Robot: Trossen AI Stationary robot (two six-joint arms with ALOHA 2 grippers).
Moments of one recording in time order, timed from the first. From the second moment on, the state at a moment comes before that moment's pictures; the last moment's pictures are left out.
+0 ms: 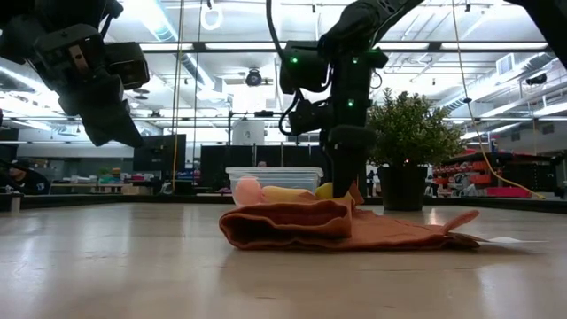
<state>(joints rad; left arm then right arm) -0.15 0.86 0.36 -0.19 -0.10 -0.56 -0.11 1.97 1.38 -0.80 0.10 -0.08</state>
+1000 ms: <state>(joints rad) -0.15 0.86 0.36 -0.19 -0.10 -0.56 -0.10 1.97 1.39 -0.79 0.12 -0.08</state>
